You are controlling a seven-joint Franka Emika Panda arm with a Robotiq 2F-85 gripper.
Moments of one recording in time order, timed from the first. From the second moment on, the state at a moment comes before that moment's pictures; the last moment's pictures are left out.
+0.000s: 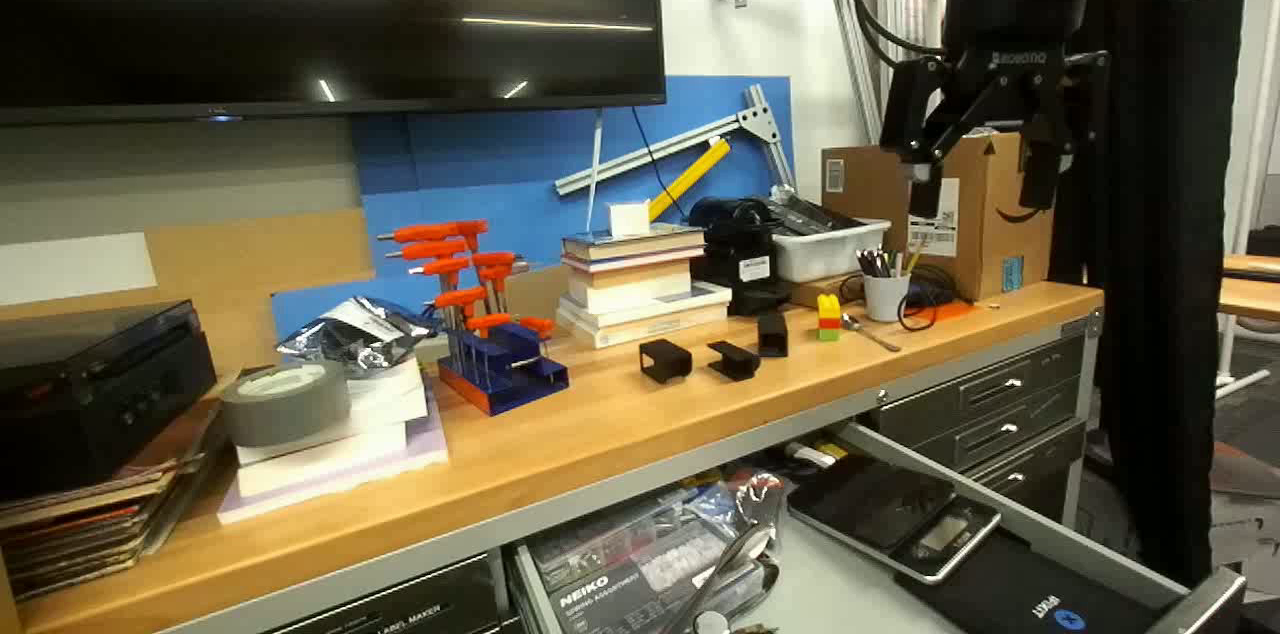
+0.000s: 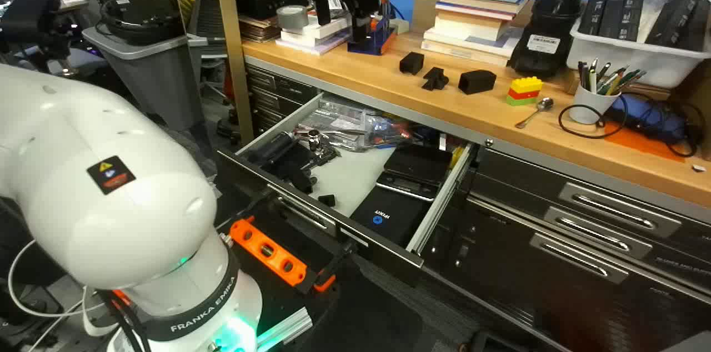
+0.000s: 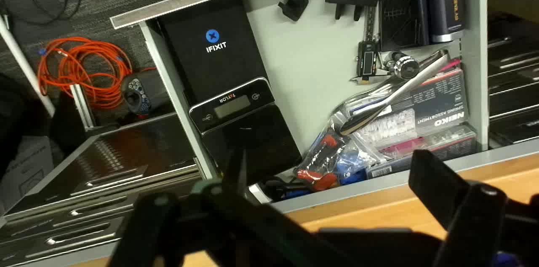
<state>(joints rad) -0.02 -0.75 0.05 -2.56 0.01 1.91 0.22</state>
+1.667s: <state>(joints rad) -0.15 0.04 -0.01 -2.14 -0.15 2.40 0.22</state>
